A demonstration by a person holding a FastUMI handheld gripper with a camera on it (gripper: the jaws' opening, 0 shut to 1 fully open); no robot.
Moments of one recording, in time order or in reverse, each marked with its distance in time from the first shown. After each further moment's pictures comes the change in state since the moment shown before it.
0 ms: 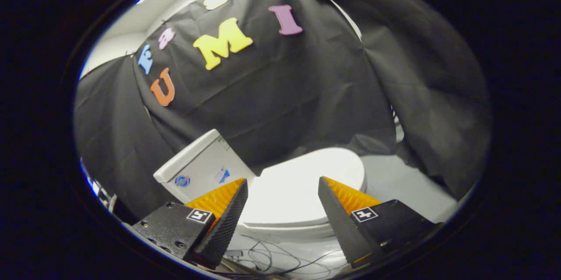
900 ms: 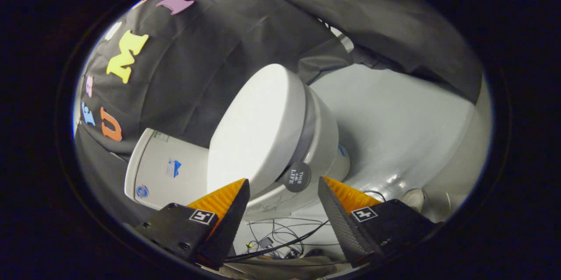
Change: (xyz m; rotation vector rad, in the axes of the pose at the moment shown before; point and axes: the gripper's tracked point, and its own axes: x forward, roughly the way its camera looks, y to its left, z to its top) arm 0.068 -0.137 -0.126 0.482 0.250 -0.186
